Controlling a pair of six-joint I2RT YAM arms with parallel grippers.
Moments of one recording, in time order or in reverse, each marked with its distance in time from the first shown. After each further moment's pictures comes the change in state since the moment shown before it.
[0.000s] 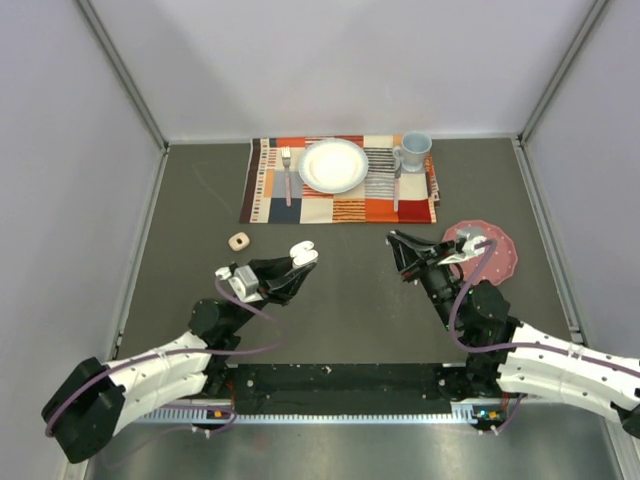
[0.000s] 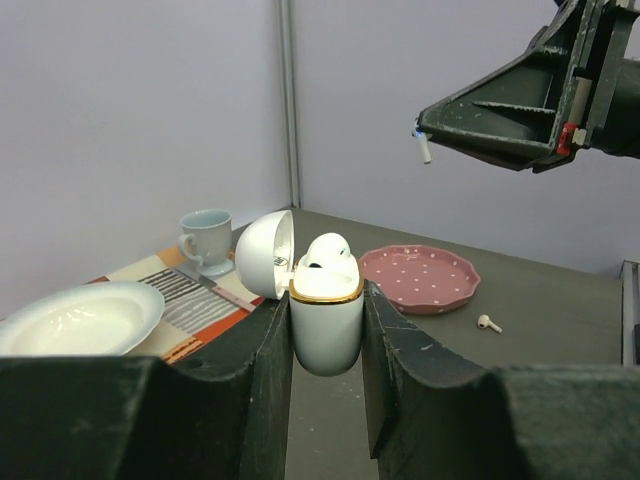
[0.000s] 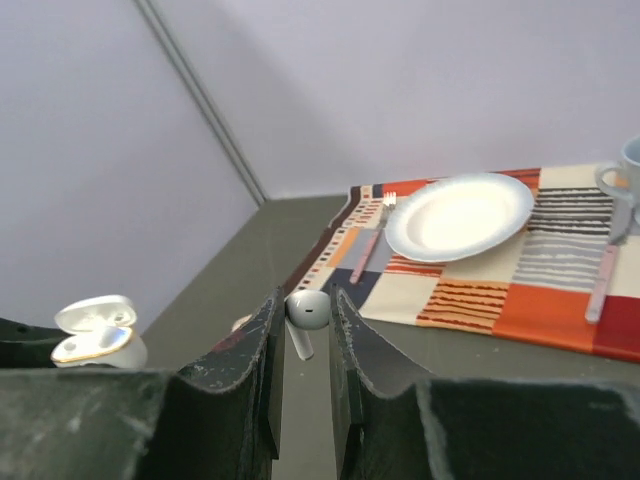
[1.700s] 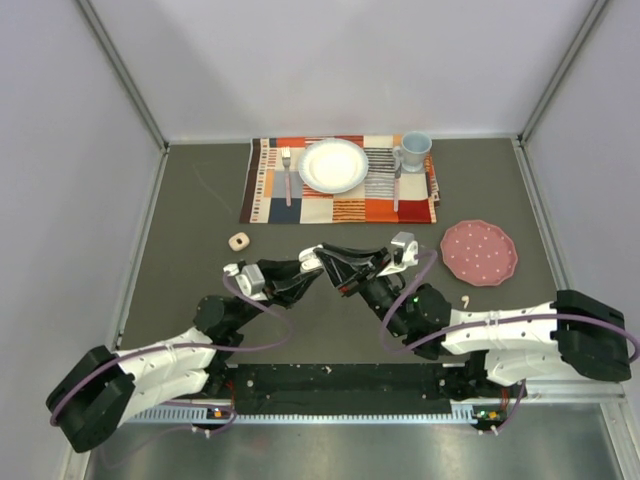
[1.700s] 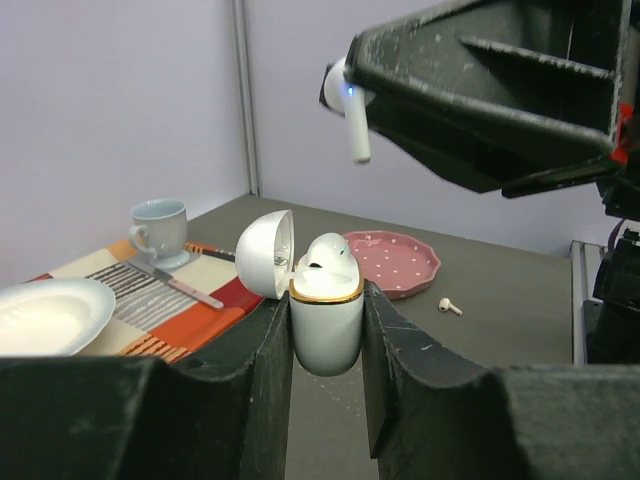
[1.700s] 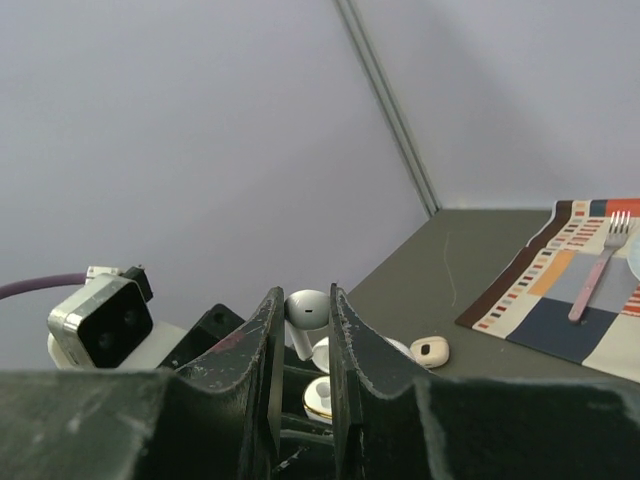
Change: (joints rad) left arm 0.000 0.110 0.010 0.065 0.089 -0.054; right arm 0.254 0.589 0.153 0.656 -0.061 -0.019
